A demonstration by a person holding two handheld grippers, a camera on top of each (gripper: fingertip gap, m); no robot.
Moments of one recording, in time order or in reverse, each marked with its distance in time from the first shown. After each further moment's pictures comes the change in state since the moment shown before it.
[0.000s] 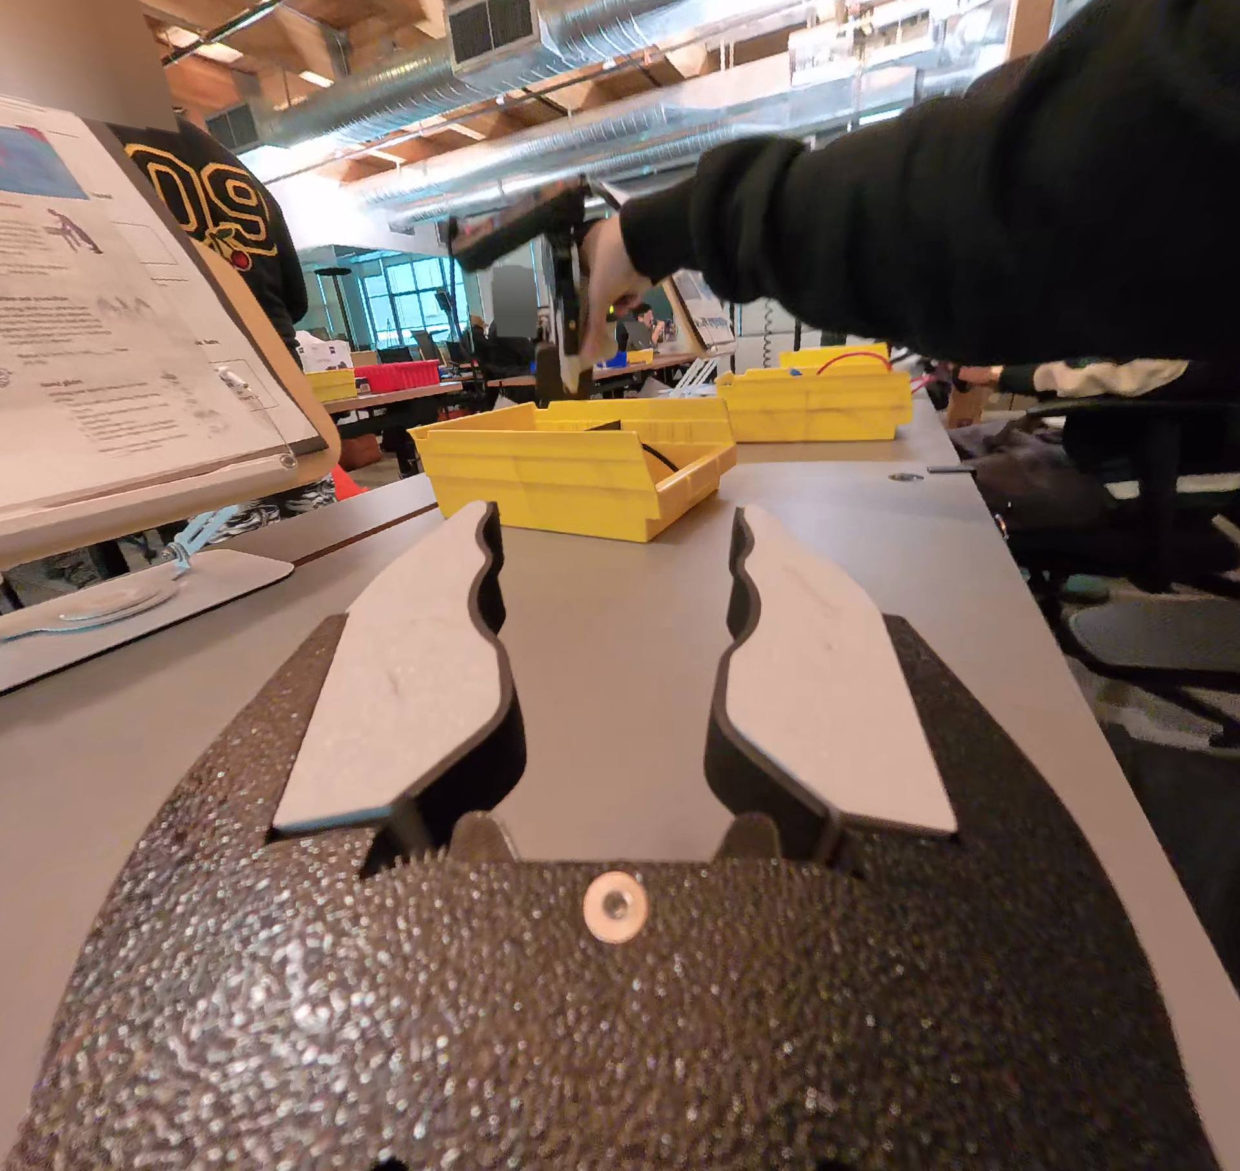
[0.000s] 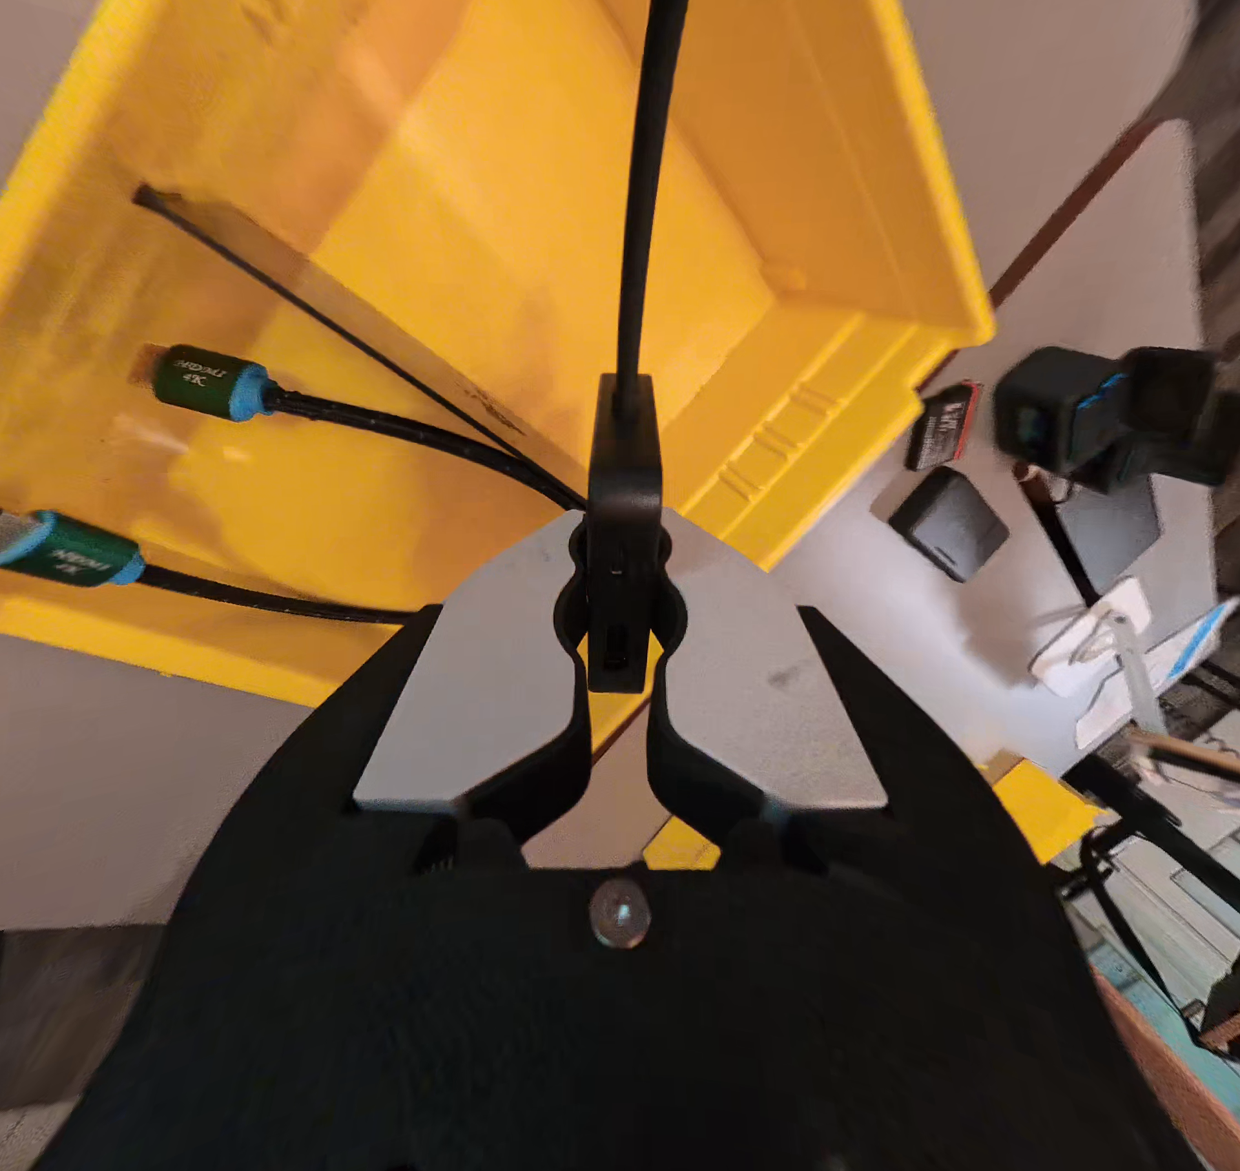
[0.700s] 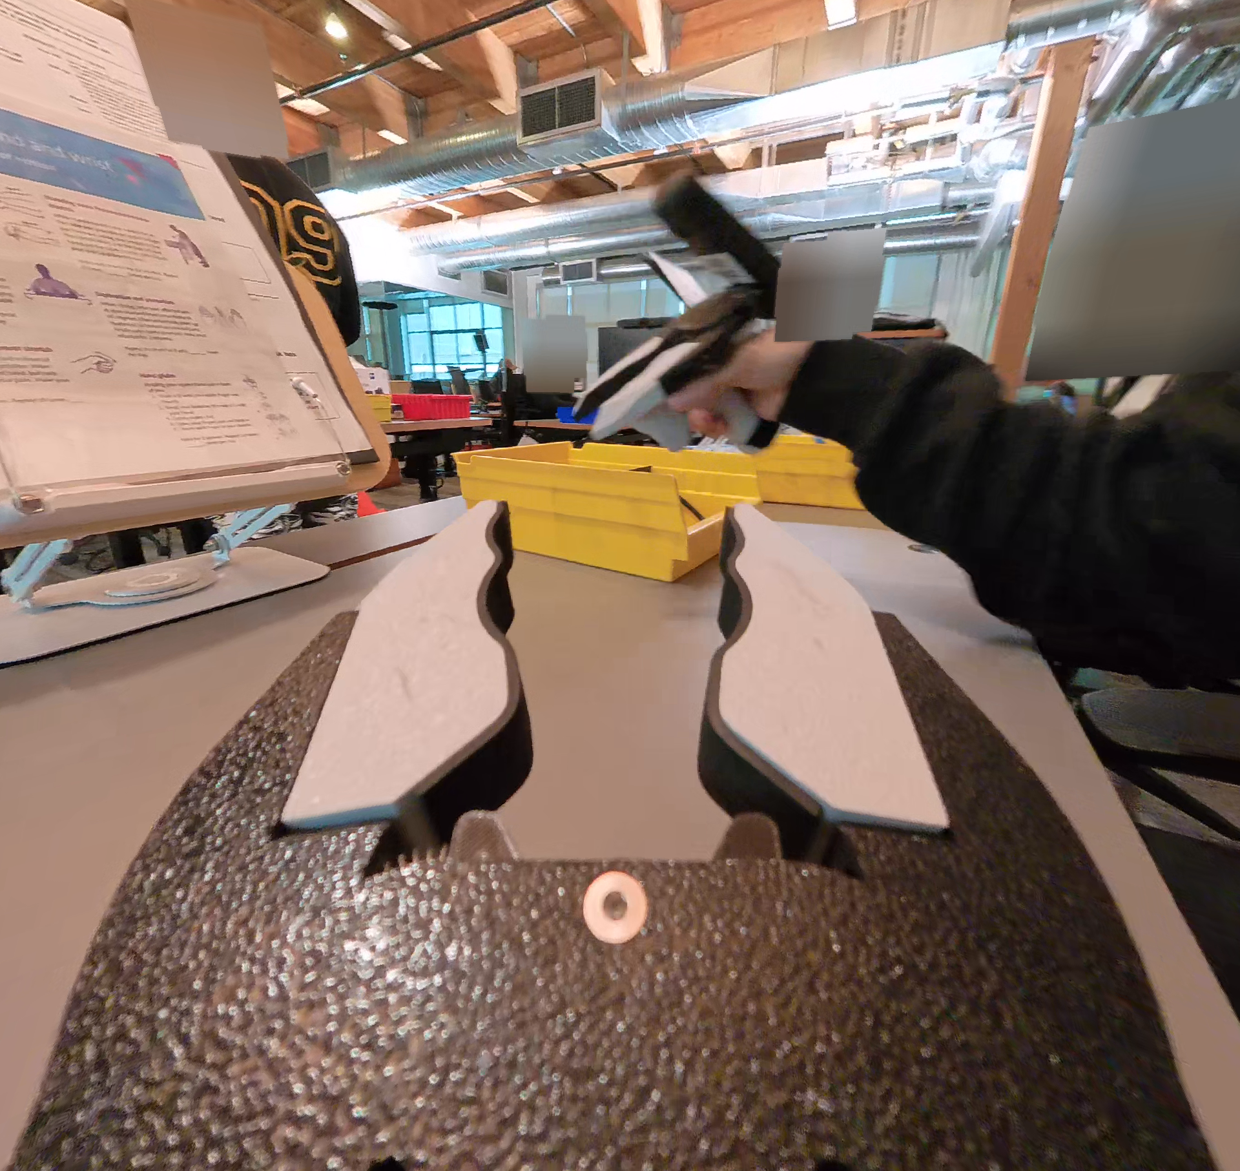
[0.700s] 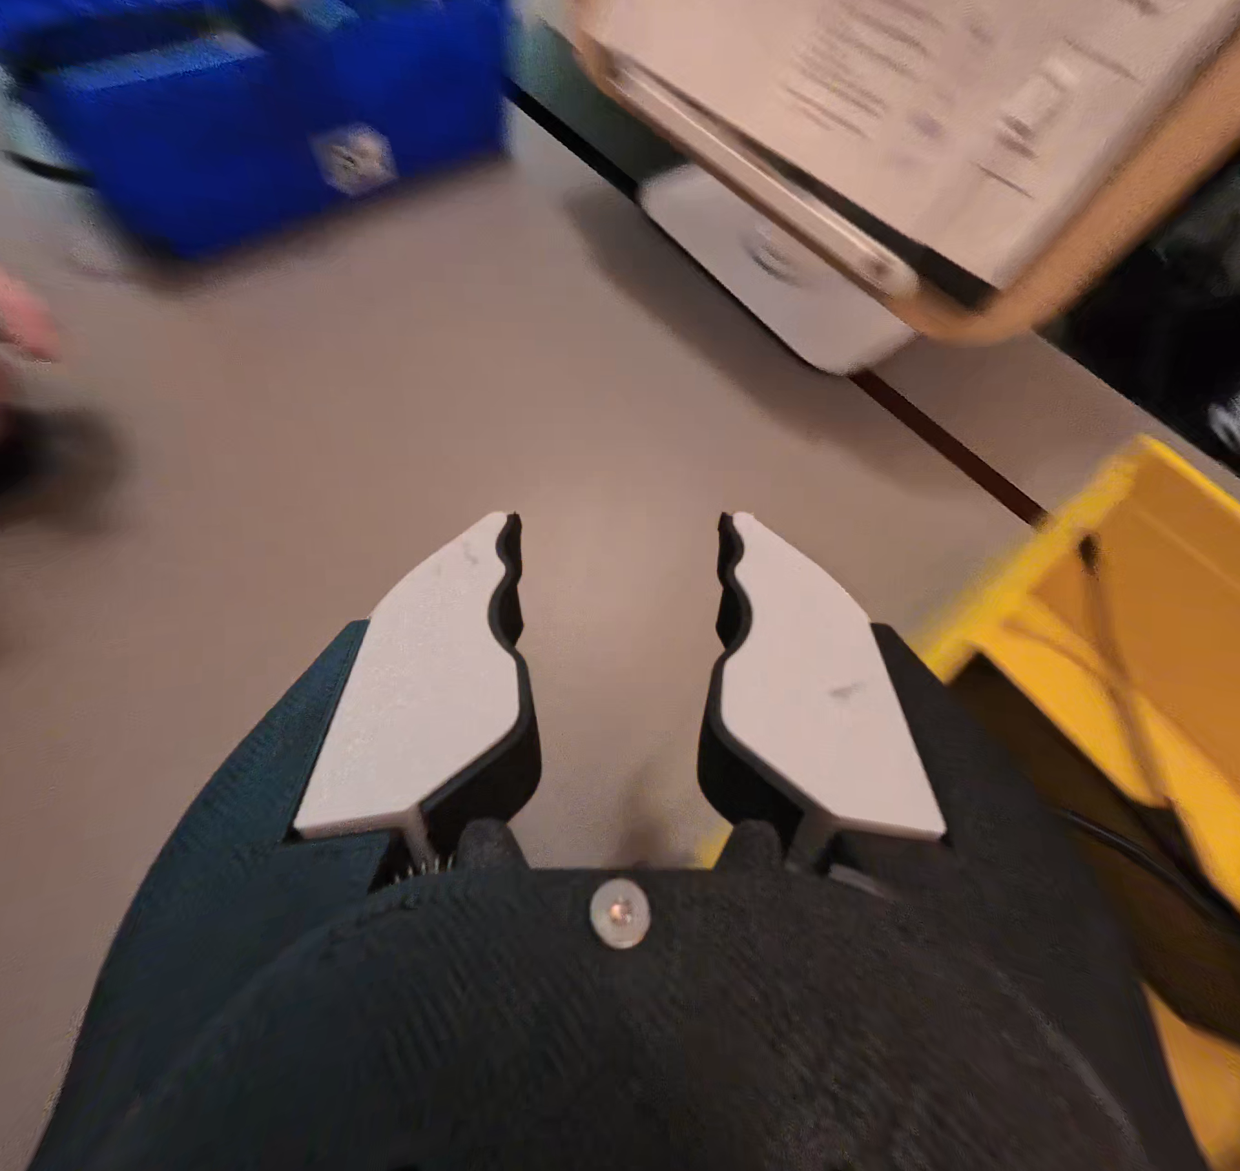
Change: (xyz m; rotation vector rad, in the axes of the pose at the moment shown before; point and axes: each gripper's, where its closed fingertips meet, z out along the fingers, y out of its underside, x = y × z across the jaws) left arm -0.024 -0.009 -0.013 0.083 -0.076 -0.074; right arm -0.219 -0.066 -0.117 1.067 -0.296 0.011
